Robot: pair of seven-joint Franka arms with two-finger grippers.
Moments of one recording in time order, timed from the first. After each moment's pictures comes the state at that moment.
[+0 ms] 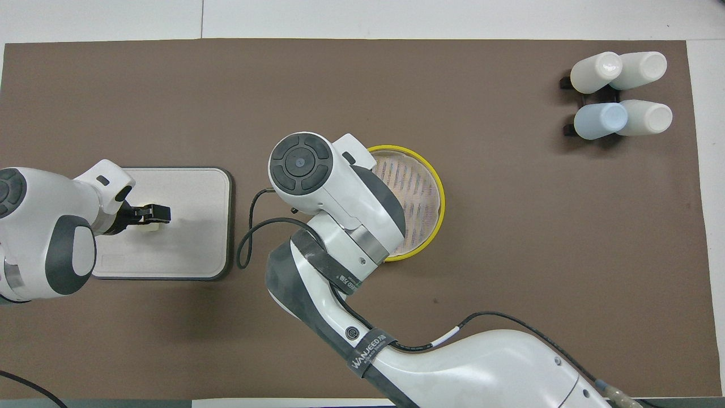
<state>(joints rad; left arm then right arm) 0.03 0.07 0.00 -2.28 0.00 2.35 -0.03 0.68 0.58 0.04 -1.33 -0.04 1.91 0.80</state>
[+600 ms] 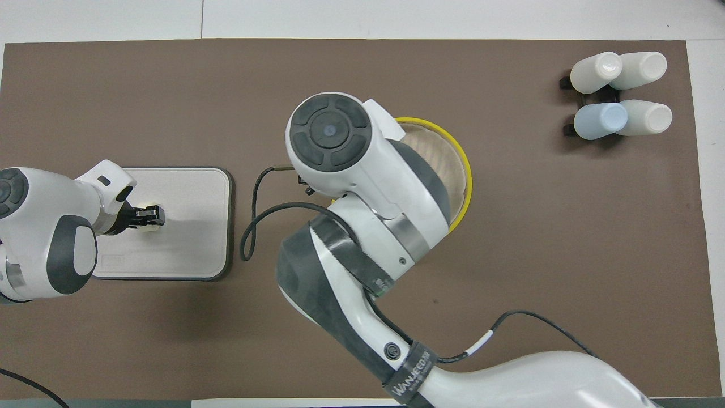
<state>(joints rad) 0.03 0.08 -0.01 -2.28 0.00 2.35 -0.03 0.61 0.46 0.03 -1.25 -0.03 1.79 0.69</state>
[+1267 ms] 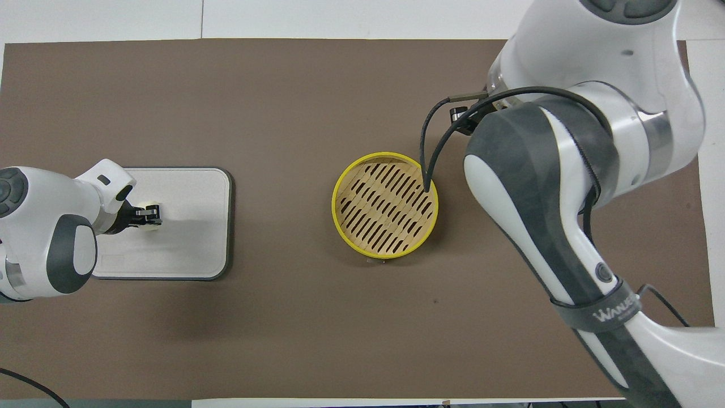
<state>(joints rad) 0.03 0.08 -0.01 -2.28 0.00 2.35 -0.03 0.30 0.36 0.02 -1.26 -0.02 1.62 0.25</state>
